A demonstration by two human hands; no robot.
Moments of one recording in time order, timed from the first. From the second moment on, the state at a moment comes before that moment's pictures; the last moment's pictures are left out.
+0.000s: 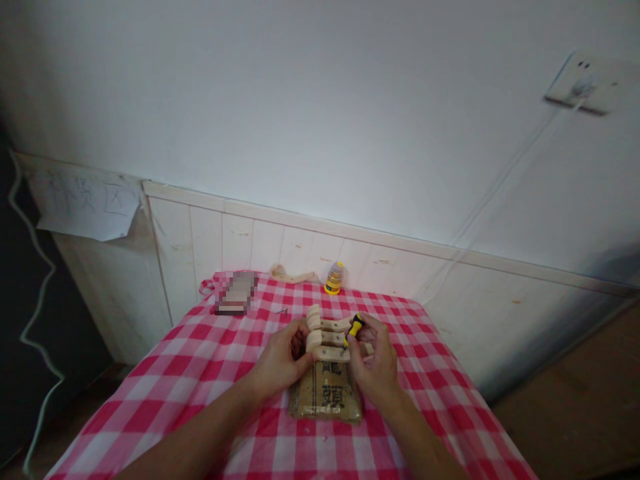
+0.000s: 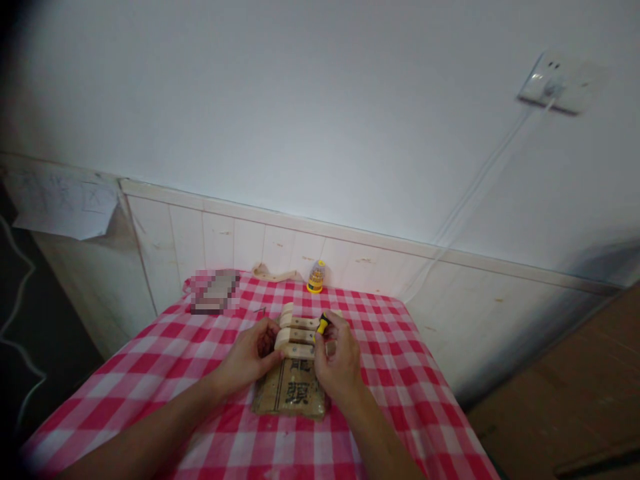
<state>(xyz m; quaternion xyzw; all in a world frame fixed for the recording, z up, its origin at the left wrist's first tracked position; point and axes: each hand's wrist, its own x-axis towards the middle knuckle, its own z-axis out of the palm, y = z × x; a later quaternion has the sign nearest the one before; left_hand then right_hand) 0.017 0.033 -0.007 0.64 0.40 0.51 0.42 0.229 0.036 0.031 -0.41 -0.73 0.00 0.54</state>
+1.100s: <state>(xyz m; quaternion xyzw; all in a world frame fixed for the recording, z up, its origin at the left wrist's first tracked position) 0.017 0.033 -0.008 0.63 0.43 0.50 0.41 0.228 0.040 0.032 -0.43 -0.72 -0.03 0.54</state>
